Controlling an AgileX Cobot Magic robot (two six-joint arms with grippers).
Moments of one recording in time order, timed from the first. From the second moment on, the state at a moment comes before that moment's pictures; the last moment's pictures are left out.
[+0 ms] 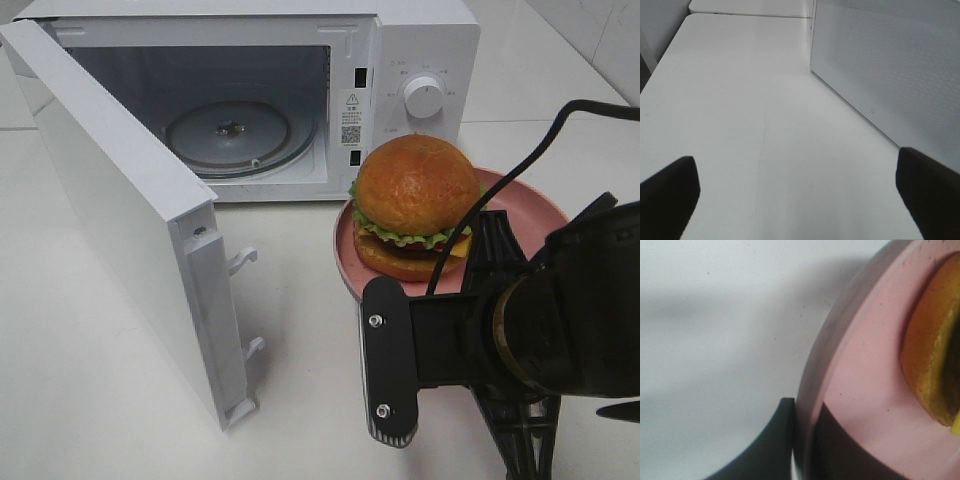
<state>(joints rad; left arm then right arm) 0.07 -0.01 -0.52 -0.08 1.09 0.03 1.09 1.43 -0.64 -0.77 0.71 0.07</state>
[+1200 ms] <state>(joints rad) 0.07 -0.01 -0.52 -0.08 1.09 0.03 0.87 1.43 -0.63 -0.64 0.39 -0.62</state>
